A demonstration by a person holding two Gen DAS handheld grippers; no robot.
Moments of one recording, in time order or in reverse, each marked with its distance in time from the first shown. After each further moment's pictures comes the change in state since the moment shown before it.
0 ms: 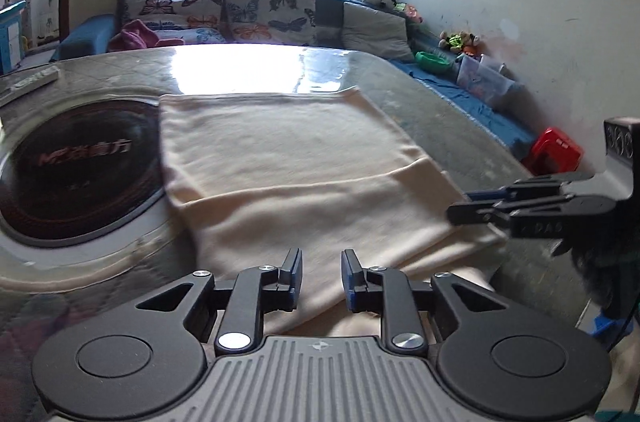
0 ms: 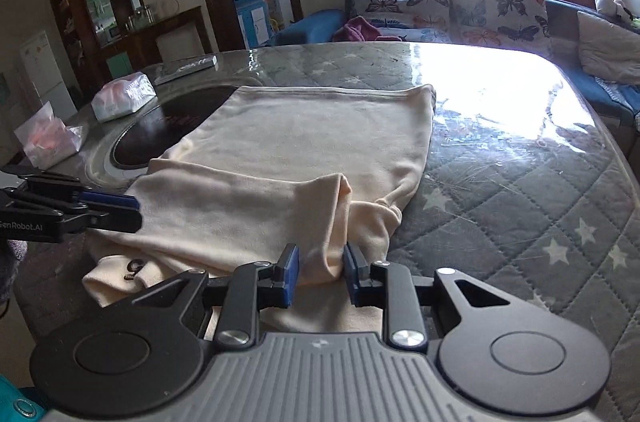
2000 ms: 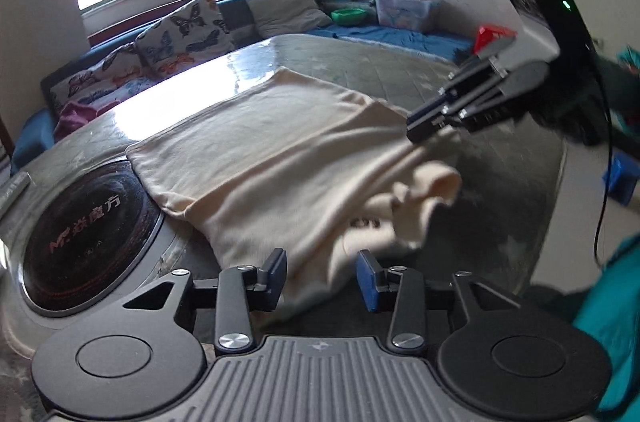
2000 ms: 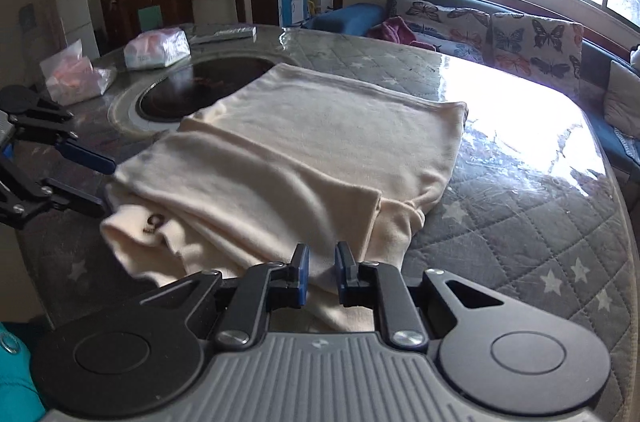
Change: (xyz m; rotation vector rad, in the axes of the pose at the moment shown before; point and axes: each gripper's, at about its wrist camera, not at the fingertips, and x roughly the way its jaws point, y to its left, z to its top) left arm -0.032 -0.021 -0.029 0.475 0.047 -0.045; right arm -0.006 0.021 -0.002 -0.218 0.049 0.001
